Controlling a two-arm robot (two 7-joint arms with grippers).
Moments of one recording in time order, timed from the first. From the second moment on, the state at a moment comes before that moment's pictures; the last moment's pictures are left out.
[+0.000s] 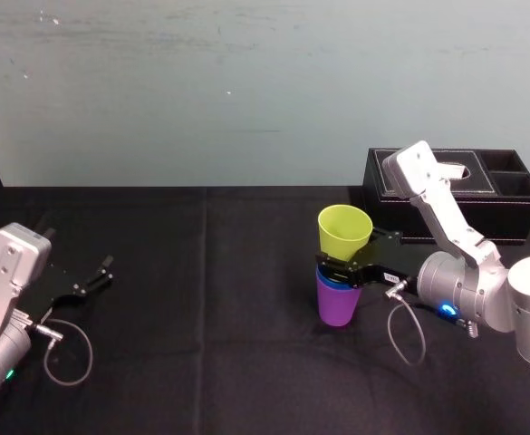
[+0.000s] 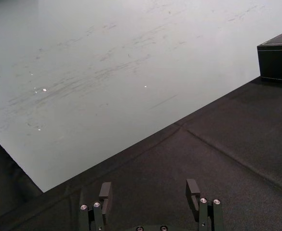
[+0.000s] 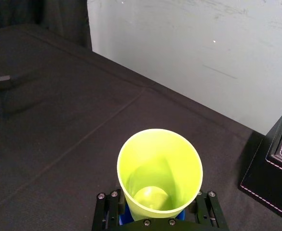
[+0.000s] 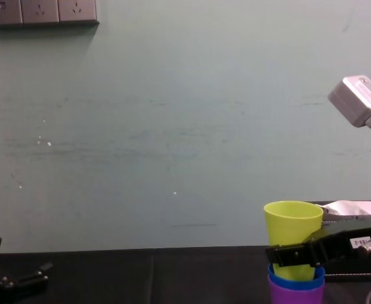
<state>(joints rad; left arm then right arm) -0.20 0.60 0.45 -1.41 -0.25 -0.12 0.03 0.38 0.42 -0.39 -1.53 0.24 0.48 0.38</state>
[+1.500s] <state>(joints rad) -0.20 0.60 0.45 -1.41 -0.25 -0.12 0.03 0.36 0.41 -0.39 -1.53 0.22 0.44 0.37</state>
